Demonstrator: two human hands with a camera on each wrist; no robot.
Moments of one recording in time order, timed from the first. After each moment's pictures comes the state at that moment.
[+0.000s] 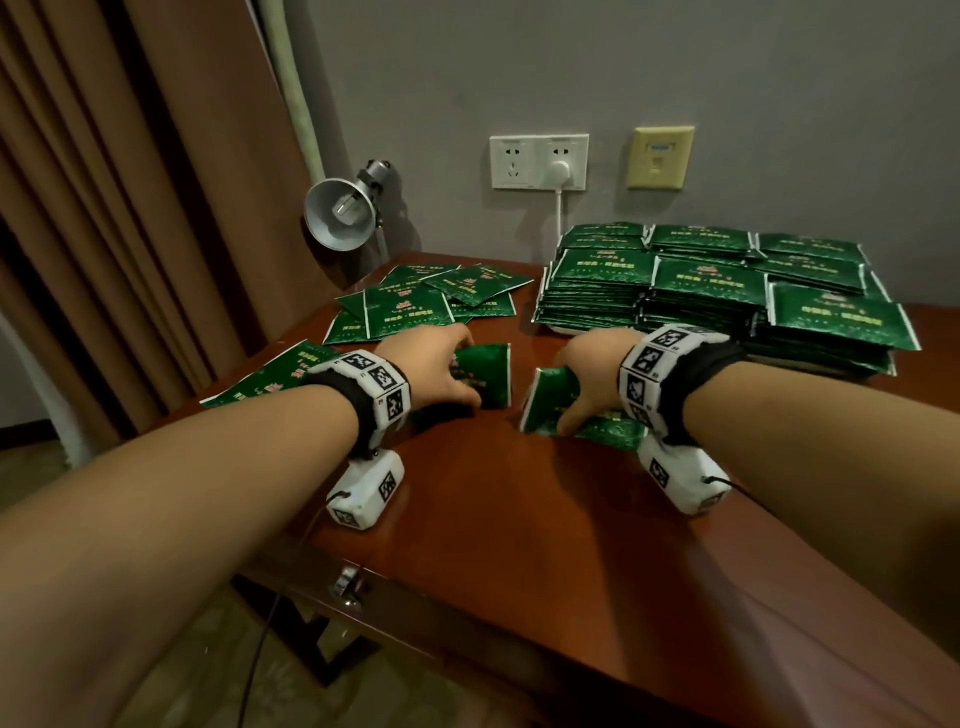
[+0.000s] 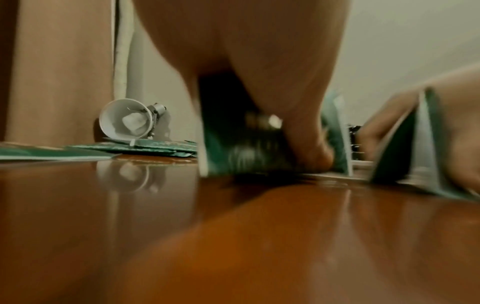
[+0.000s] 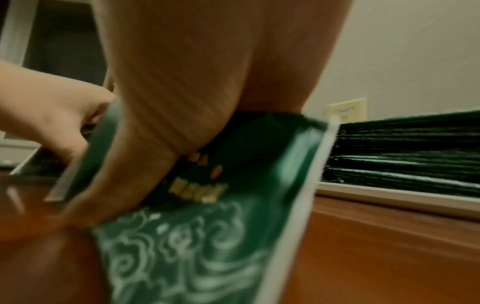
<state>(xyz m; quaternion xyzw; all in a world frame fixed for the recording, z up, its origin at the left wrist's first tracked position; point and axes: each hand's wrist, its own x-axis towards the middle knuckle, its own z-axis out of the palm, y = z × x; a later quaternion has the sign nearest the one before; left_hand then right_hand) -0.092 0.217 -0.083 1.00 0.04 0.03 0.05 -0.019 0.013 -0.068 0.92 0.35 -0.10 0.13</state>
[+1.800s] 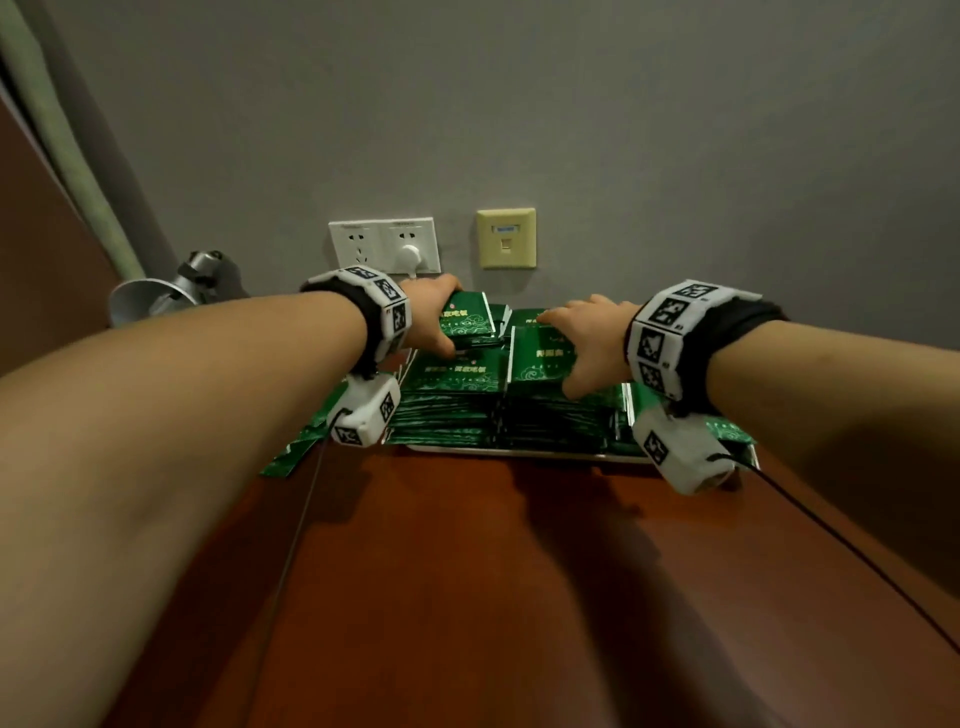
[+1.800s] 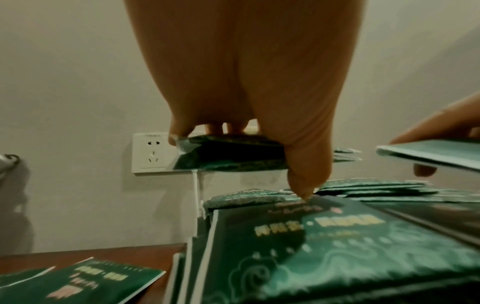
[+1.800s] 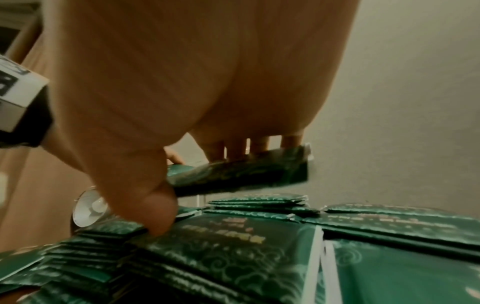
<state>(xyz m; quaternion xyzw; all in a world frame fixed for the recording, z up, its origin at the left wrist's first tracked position) 0.148 0.120 0.016 1.00 -0.05 0.00 0.04 0.117 -0.103 0.010 0.97 0.24 -0.01 0.10</state>
